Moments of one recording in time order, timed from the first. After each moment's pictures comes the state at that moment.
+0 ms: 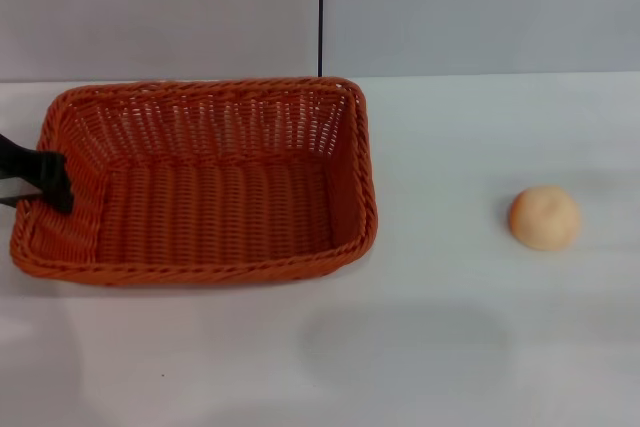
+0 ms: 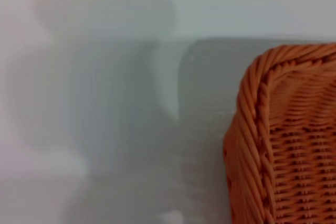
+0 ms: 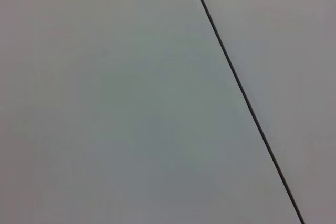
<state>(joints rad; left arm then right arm) -0.66 -2.06 0.85 1.21 2.89 1.71 -2.88 0.29 2.07 -0.21 -0.29 1.81 1.59 -2.22</state>
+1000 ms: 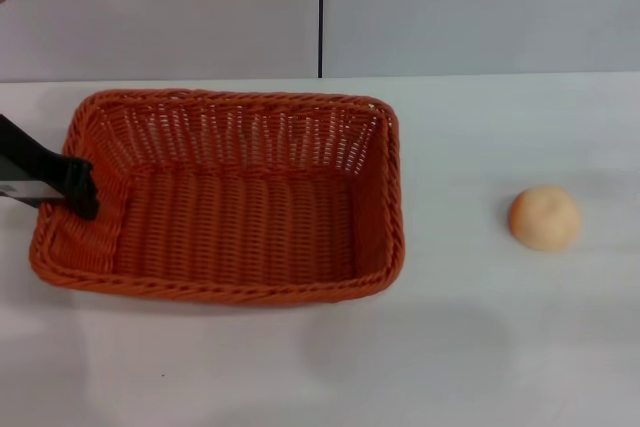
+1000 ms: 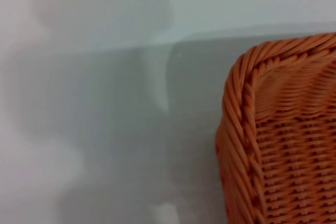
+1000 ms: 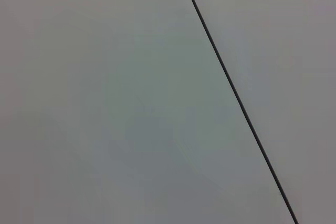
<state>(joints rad) -0.67 -2.06 0.96 1.26 2.86 1.77 -2.88 0.29 2.07 -0.21 -0.29 1.83 1.60 -2.22</state>
